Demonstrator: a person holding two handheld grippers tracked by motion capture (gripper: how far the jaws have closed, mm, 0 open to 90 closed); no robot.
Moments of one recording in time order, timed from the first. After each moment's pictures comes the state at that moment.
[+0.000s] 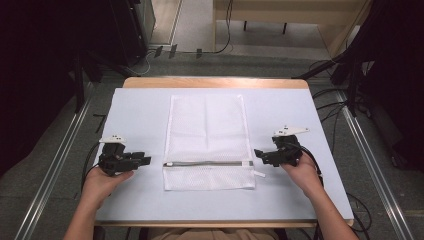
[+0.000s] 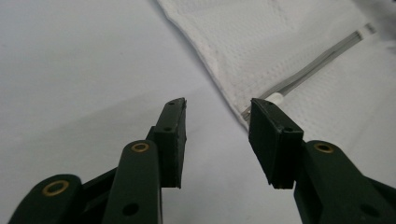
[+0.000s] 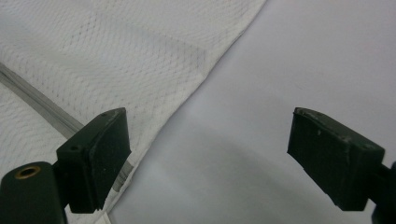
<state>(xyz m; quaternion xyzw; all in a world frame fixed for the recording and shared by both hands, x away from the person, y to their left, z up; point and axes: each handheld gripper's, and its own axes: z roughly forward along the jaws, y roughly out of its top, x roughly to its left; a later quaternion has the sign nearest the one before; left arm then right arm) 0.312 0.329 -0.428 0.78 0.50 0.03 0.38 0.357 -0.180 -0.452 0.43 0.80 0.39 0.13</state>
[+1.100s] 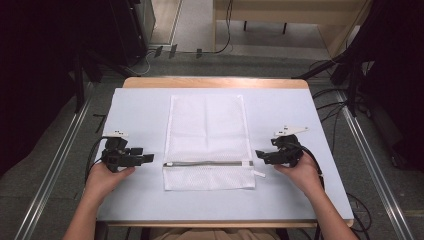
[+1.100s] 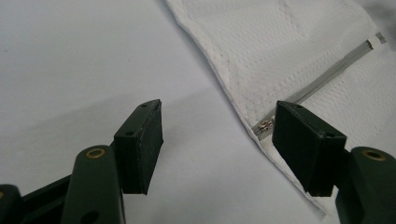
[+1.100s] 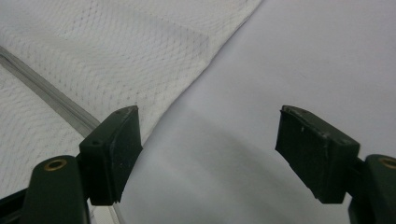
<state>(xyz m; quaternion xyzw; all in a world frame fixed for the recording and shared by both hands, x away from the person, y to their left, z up) 0.325 0.326 -0.430 0.78 0.50 0.03 0.37 0.357 -0.183 -0.452 0.43 0.82 0.37 0.12</state>
